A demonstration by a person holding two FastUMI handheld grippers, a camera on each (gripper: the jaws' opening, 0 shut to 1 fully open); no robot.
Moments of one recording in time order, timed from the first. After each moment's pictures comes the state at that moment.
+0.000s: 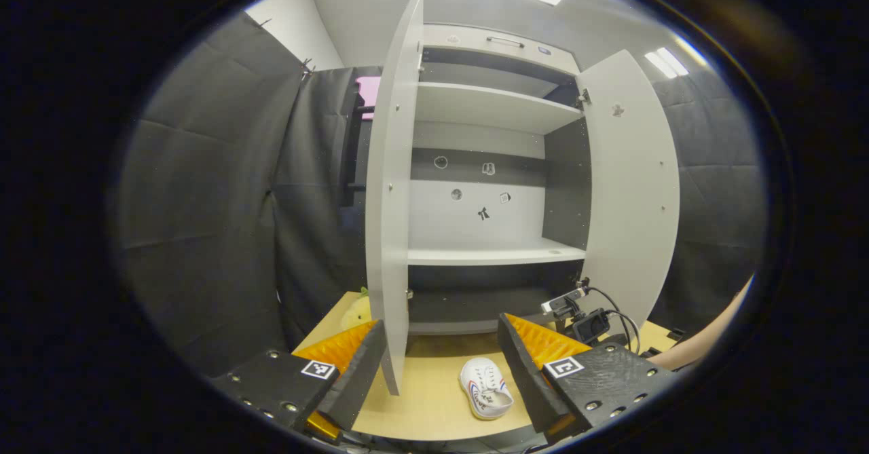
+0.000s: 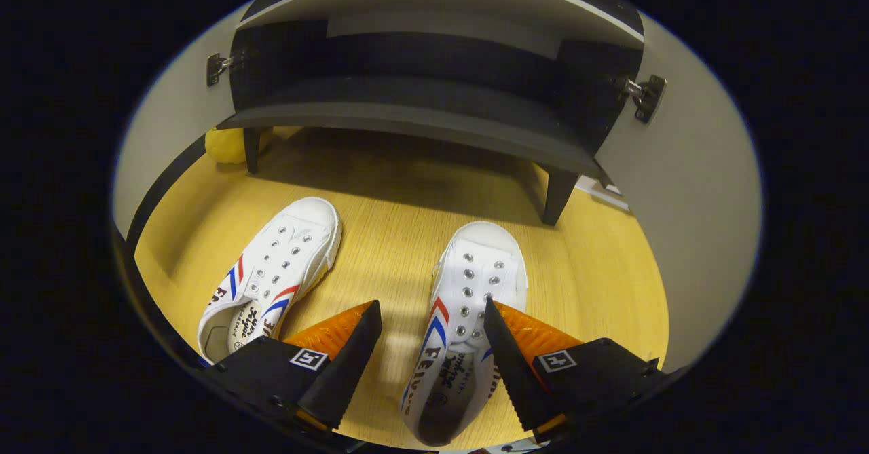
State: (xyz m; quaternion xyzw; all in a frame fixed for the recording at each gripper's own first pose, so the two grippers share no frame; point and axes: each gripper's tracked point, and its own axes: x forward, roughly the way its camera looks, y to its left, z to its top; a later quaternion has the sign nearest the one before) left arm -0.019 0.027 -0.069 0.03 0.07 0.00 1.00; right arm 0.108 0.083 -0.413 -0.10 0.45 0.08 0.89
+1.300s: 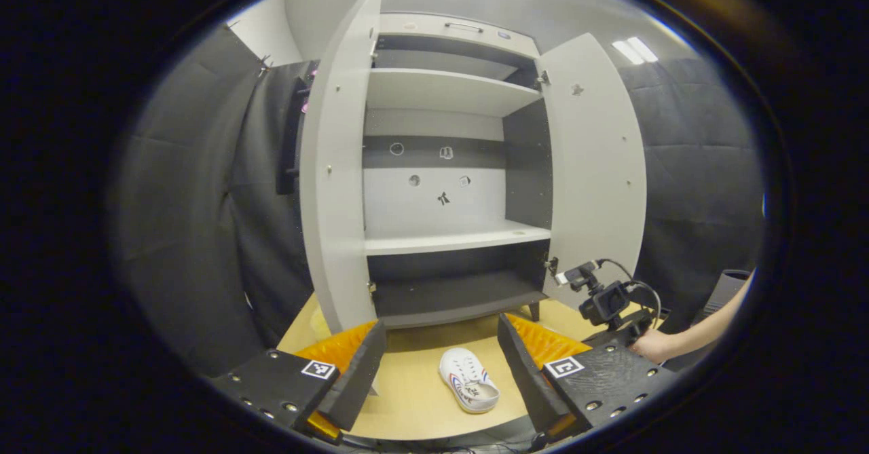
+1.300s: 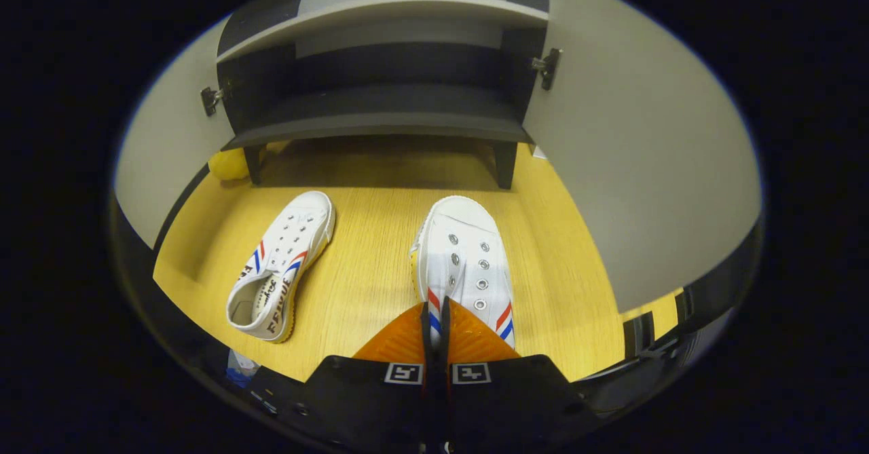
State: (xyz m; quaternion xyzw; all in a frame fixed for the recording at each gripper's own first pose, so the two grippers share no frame) left arm -0.008 -0.019 -0.093 0.05 0.09 -0.10 0.99; right arm 0.039 0.038 -0.340 -0.03 0.43 0.03 0.90
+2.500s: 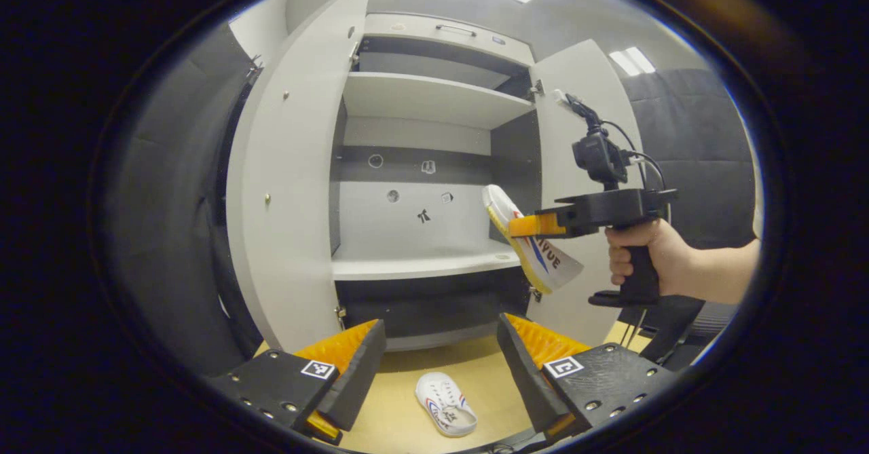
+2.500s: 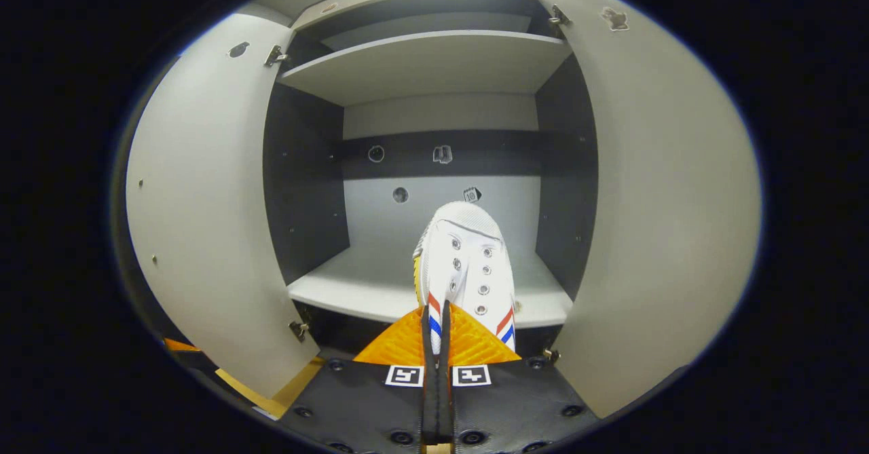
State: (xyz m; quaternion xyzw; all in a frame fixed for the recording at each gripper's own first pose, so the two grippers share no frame) left arm 0.048 -0.047 -0.058 0.04 0.07 -0.10 0.99; right arm 0.205 0.113 -0.015 0.00 0.10 0.14 0.99
